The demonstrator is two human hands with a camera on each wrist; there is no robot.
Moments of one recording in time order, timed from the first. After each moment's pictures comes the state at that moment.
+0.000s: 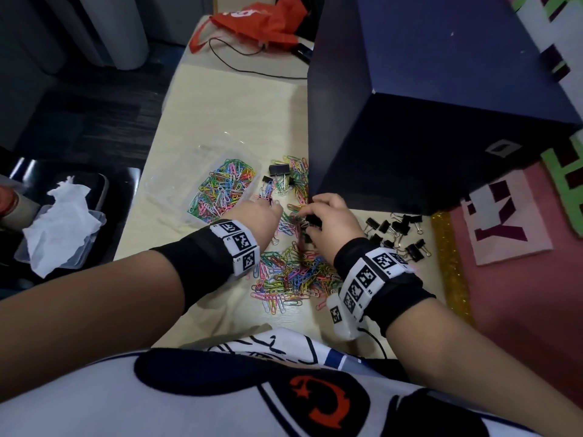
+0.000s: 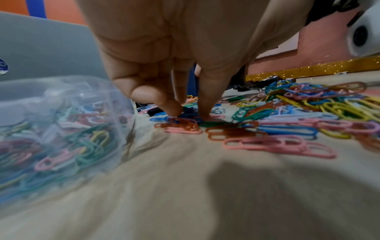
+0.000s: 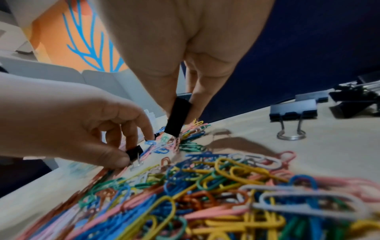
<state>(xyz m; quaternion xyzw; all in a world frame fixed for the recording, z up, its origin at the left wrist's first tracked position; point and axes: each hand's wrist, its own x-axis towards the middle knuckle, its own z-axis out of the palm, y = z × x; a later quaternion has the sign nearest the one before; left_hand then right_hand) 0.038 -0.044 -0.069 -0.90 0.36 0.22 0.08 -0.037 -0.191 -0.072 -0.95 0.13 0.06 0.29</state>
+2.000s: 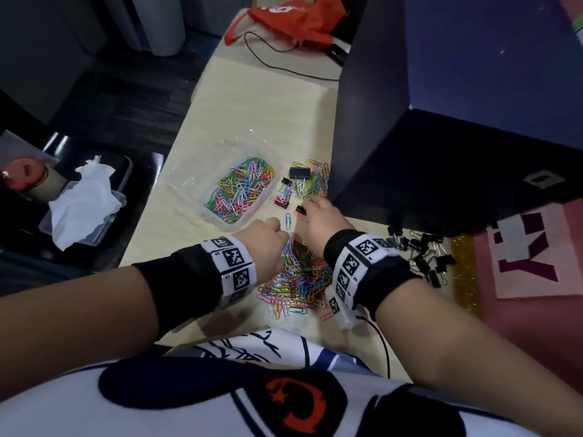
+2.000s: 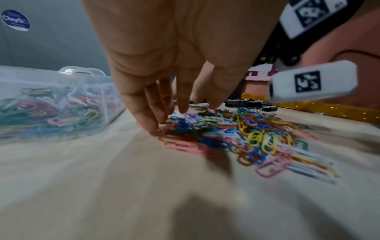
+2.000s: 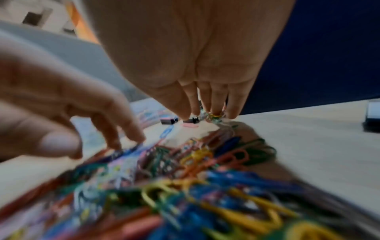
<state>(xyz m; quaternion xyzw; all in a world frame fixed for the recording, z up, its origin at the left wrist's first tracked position) 0.013 -0.023 -0.085 -0.91 0.34 0.25 -0.02 0.011 -0.172 -0.085 -0.96 0.06 0.23 0.16</state>
